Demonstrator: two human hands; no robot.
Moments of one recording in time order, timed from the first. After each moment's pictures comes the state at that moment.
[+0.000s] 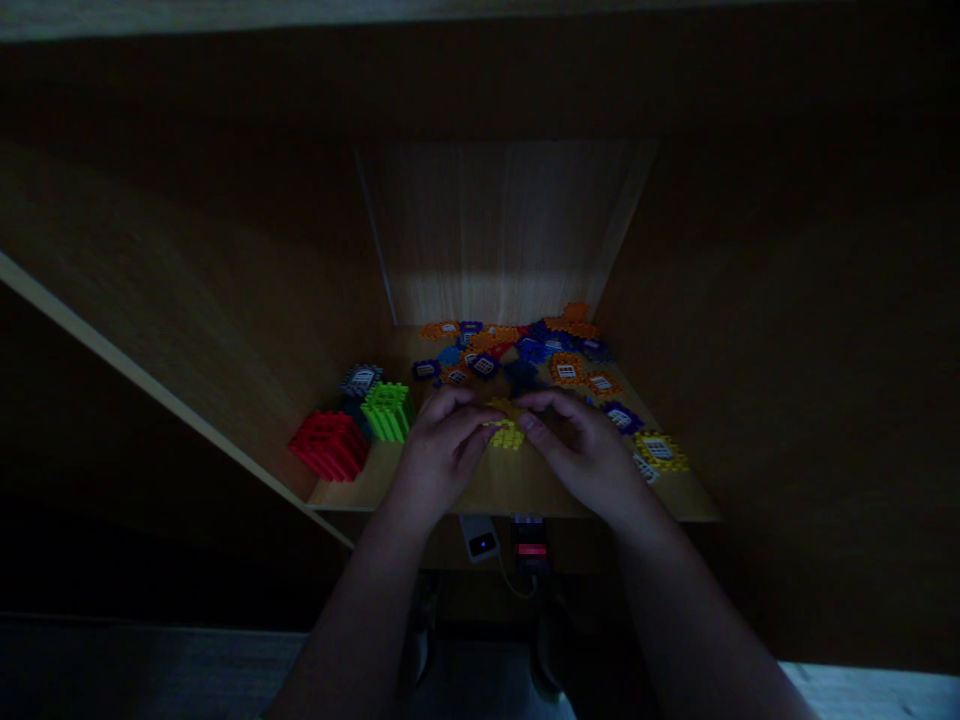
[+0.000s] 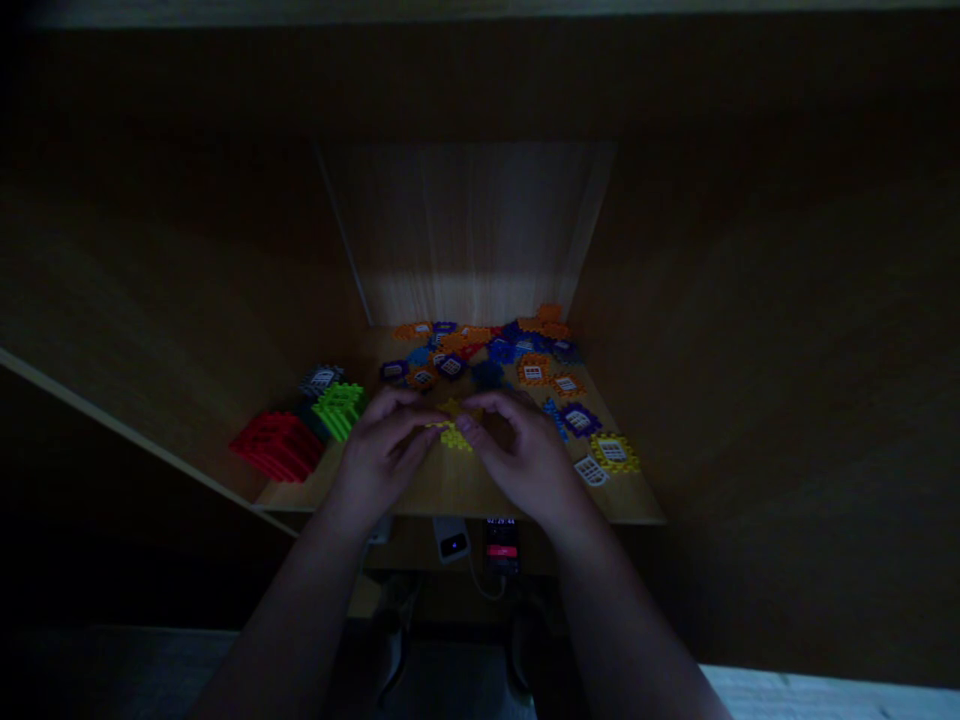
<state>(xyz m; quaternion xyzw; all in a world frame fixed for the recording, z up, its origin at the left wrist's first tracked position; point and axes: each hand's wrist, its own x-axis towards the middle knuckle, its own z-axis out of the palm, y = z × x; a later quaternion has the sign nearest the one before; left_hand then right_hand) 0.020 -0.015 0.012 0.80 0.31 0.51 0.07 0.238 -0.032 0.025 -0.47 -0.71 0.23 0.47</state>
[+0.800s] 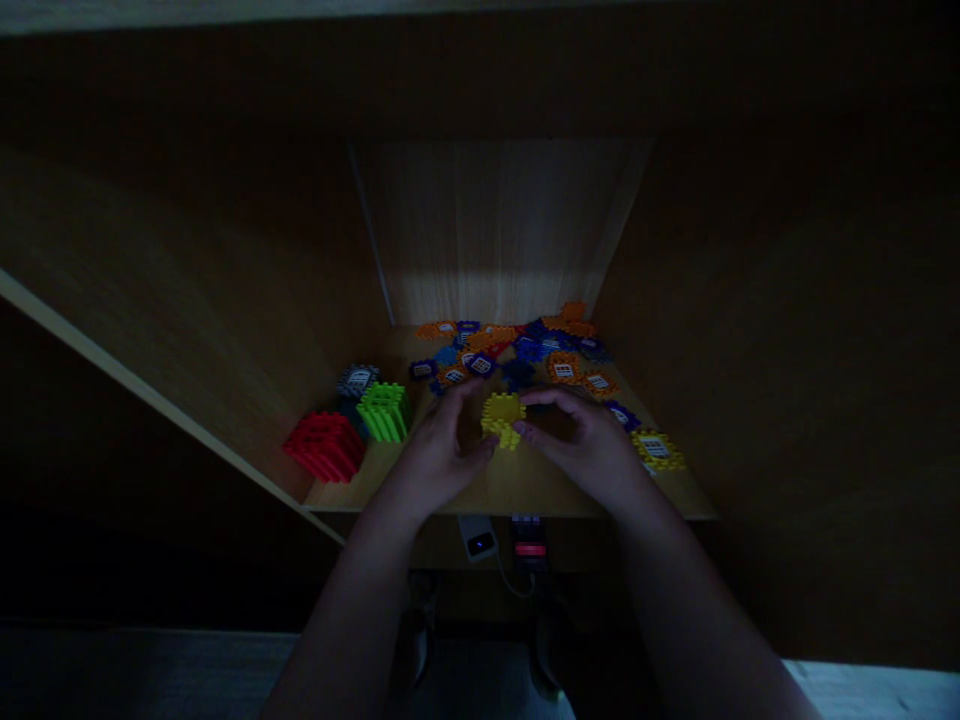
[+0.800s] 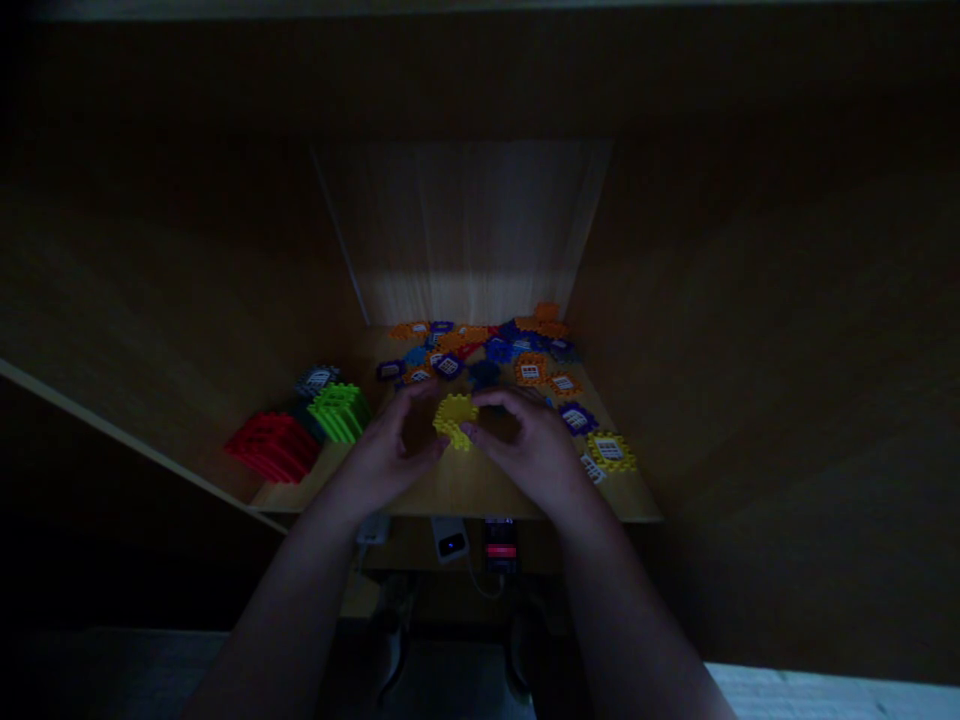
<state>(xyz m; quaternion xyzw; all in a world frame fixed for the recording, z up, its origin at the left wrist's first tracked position) 0.017 -0.004 0.001 0.78 0.39 0.42 0.24 0.256 -0.019 0.013 -0.48 -0.73 0.16 0.45</state>
